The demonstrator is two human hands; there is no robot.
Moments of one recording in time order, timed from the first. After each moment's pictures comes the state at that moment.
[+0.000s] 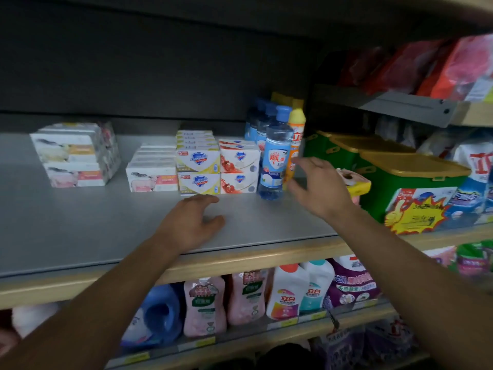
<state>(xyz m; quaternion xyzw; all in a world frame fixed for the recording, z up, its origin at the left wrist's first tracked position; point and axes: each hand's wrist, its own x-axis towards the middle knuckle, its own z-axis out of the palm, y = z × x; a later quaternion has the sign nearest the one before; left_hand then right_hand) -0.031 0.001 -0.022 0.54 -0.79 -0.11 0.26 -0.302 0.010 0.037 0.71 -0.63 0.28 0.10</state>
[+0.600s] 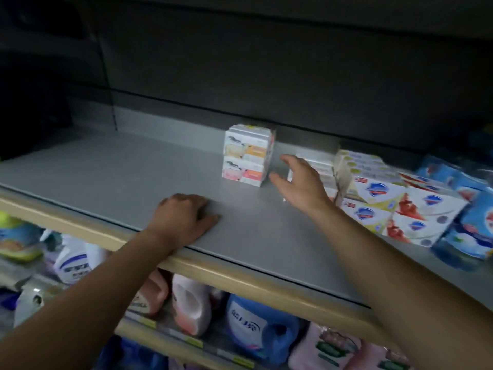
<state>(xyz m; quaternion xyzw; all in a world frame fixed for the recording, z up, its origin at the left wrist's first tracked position) 0.249 0.037 -0.039 0.75 -0.63 0.03 0.18 0.034 -0.101 0.017 0.82 -0.46 0.33 -0.12</state>
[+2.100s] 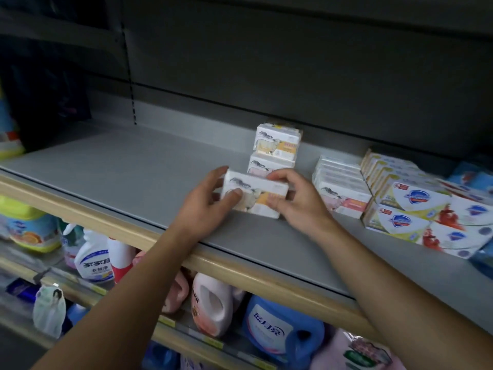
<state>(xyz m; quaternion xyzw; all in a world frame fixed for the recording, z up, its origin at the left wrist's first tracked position) 0.266 0.041 -0.035 0.60 -0.53 -0.20 0.56 0.086 -0.052 -0.008 0.79 -0.30 0.39 -0.37</state>
